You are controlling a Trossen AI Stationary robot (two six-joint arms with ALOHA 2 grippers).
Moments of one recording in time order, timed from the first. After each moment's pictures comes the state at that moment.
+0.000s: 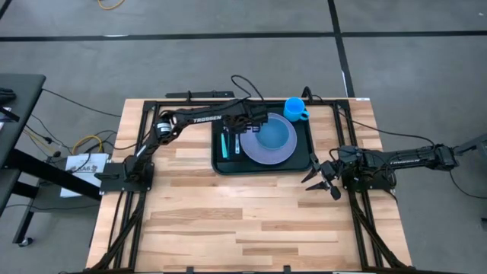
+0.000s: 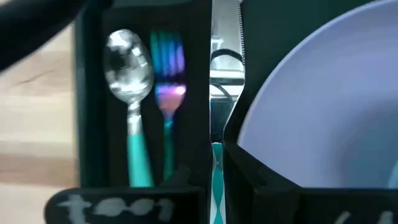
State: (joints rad) left arm 0.31 2.28 2.05 -1.27 -0.32 -1.27; right arm 0.00 0.36 0.02 0.05 -0.45 -0.05
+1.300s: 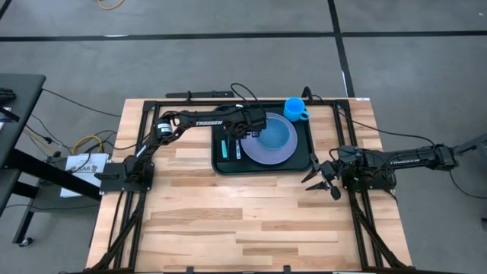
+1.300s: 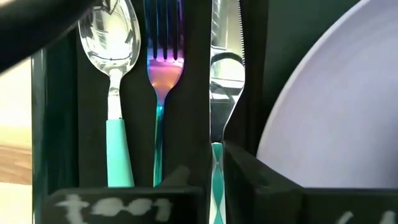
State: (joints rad) left arm 0.31 2.28 1.89 -1.11 -0.29 -1.35; right arm 0.00 0.36 0.02 0.04 -0.44 -0.05
